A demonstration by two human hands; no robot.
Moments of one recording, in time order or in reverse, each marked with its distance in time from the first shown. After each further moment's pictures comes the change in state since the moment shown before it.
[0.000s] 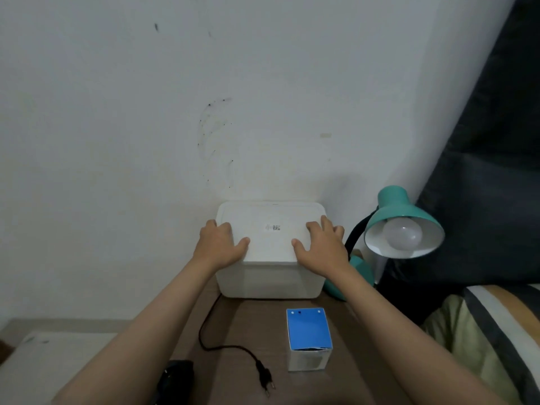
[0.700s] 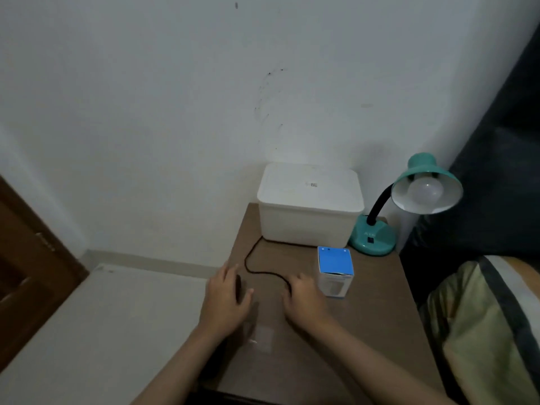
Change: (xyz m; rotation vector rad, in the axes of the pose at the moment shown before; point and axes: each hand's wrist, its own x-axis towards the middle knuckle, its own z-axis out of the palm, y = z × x) left_hand -0.235 -0.087 0.043 -0.155 0.099 -0.038; right_hand -0.190 -0.037 0.107 0.043 -0.210 -0.197
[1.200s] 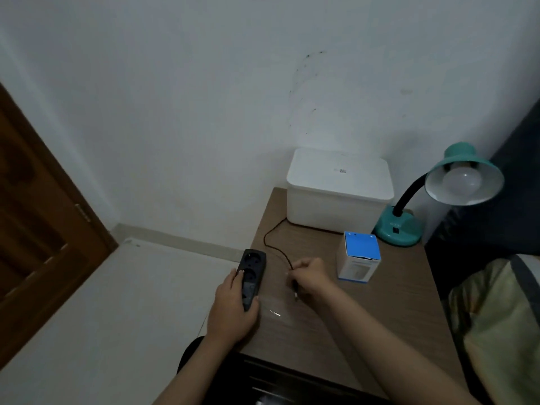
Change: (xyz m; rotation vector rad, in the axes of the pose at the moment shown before) left_hand -0.061 -0.038 0.007 -0.040 0.052 -0.134; right_hand 0.011 -0.038 0.015 0.802 -0.195 0.561
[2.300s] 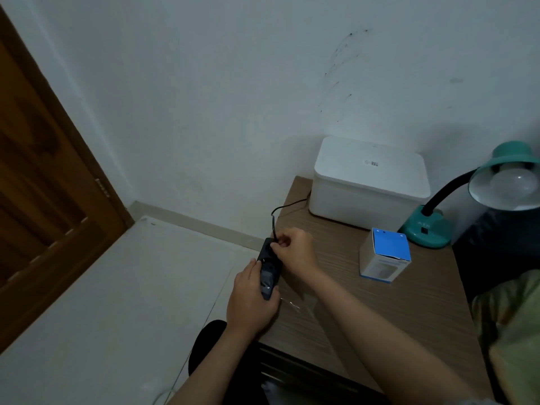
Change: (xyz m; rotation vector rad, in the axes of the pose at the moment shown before) left_hand -0.002 -0.010 0.010 -0.056 0.091 -0.003; right_hand 0.004 -0.034 0.064 -0.410 0.061 -0.704
